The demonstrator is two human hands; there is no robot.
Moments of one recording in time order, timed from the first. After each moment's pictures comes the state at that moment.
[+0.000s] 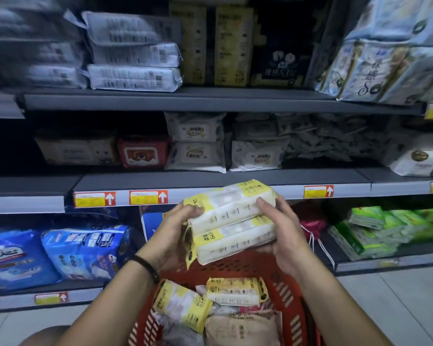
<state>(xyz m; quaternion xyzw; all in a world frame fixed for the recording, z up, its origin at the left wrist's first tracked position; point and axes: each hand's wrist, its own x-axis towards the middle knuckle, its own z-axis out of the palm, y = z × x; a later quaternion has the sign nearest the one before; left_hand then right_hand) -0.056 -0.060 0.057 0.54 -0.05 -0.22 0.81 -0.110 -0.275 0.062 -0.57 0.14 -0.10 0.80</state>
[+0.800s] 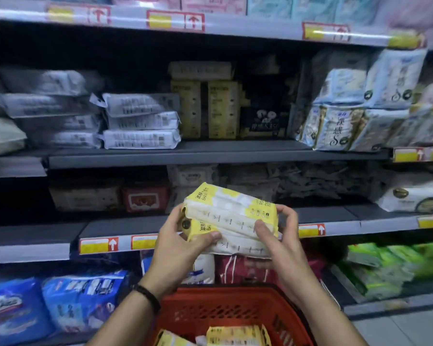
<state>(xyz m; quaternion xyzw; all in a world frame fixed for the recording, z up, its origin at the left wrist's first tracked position) -0.070 -0.072 0.125 0.70 -0.18 0.08 0.68 -0.127 -0.279 0.118 -0.64 0.02 -0.20 0.74</state>
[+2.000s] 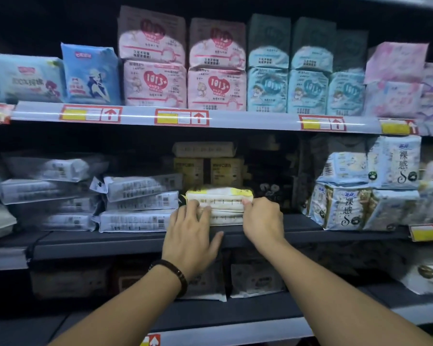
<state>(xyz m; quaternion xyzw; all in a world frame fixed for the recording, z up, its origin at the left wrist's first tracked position) 0.073 -0.110 0.254 0.89 -0.22 0.39 0.08 0.065 -0.285 0.292 -0.88 0.18 -0.34 0.29</state>
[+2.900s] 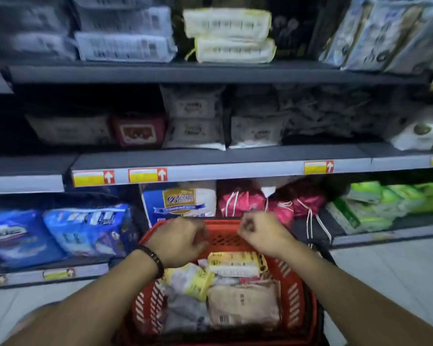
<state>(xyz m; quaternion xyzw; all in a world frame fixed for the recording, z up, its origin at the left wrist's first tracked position) -0.059 -0.042 0.008 0.94 -0.32 -0.11 0.07 -0.096 -0.287 -0.016 -0.96 0.05 0.03 0.27</state>
